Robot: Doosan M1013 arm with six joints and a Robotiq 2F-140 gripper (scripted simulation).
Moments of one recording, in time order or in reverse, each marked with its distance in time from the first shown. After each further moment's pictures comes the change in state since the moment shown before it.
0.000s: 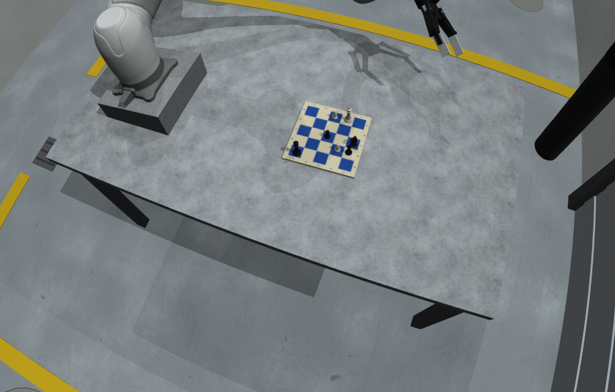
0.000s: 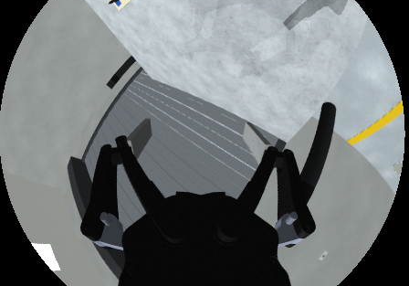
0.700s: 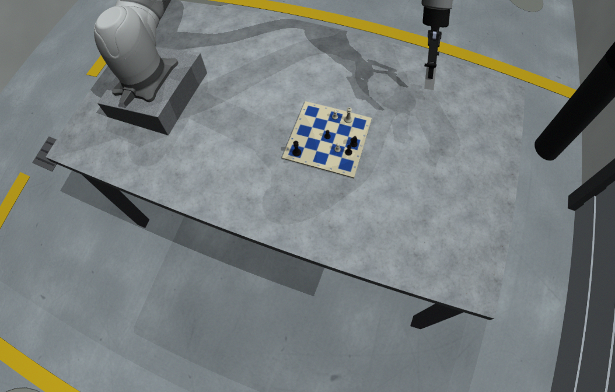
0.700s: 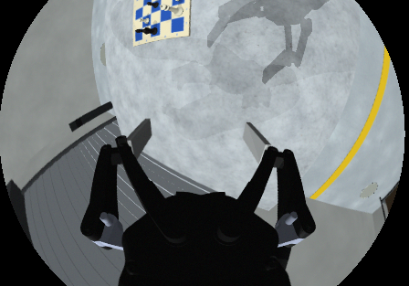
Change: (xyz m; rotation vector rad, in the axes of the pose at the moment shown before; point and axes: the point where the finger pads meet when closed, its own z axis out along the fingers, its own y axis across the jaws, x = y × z) arm 0.081 -0.062 0.052 -0.263 0.585 -0.279
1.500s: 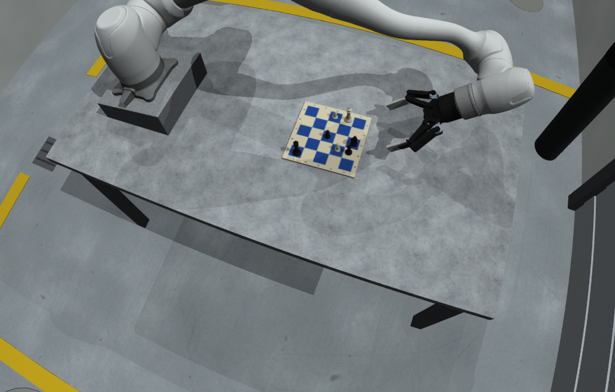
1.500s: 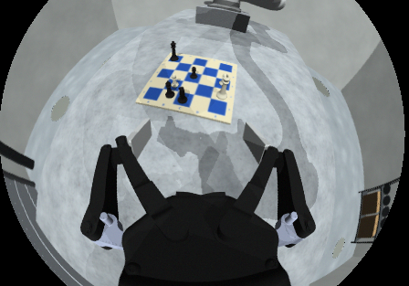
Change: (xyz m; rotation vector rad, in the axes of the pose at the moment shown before) arm 0.097 -0.104 0.130 -0.411 0.969 -0.442
